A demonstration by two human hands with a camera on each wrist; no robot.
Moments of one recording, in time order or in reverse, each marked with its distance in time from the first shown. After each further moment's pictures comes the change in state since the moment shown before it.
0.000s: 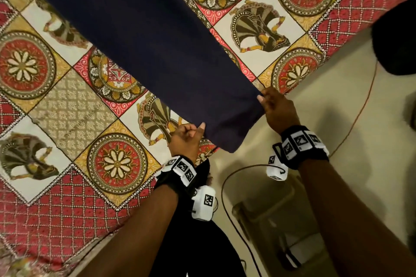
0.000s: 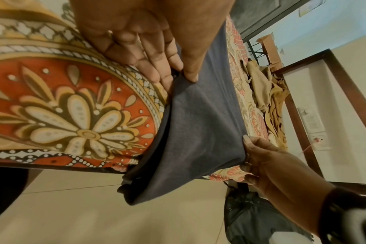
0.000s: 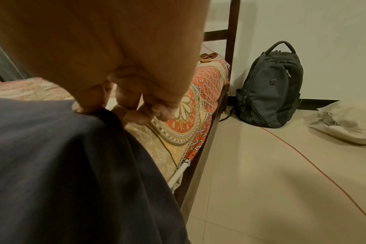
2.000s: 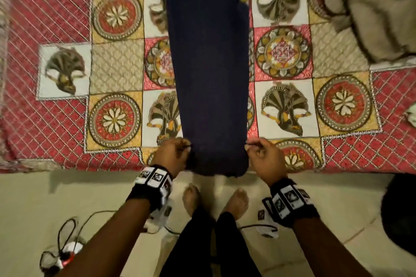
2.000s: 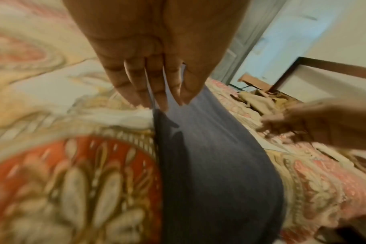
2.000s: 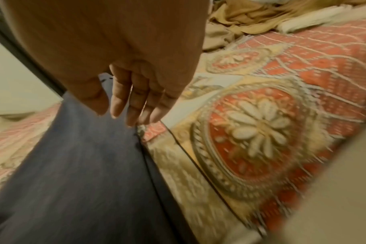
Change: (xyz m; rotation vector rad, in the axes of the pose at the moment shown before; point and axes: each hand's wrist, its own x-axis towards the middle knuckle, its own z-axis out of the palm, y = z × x) left_hand -0.049 0.004 0.017 0.481 0.168 0.158; right_hand 0.051 -0.025 -0.054 0.018 -0.404 -0.364
